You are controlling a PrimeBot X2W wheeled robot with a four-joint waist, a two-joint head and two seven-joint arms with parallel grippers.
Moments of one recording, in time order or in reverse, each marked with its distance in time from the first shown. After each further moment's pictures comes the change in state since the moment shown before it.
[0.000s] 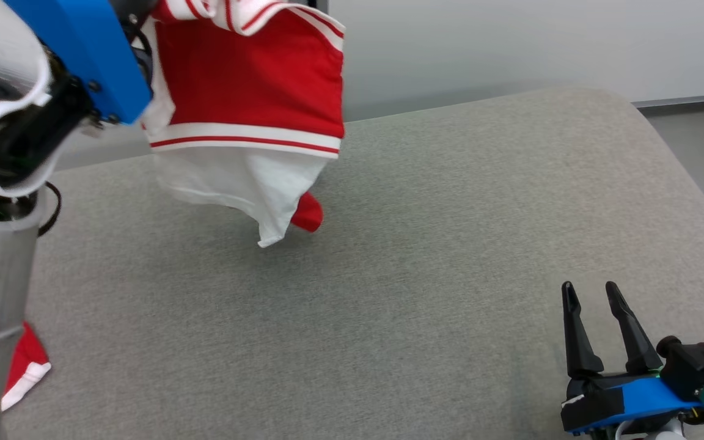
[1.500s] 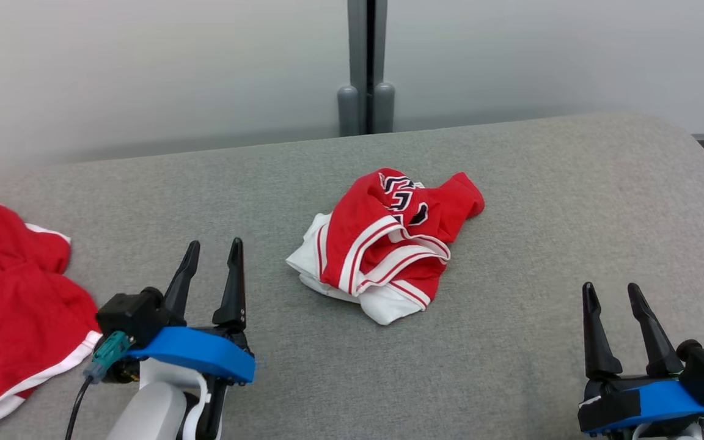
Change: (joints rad) left arm 0.660 -0.261 -0.056 0.387 0.219 -0.032 -1.057; right arm 0.020 0.000 -0.051 -0.029 -0.023 0.000 0.006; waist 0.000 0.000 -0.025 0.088
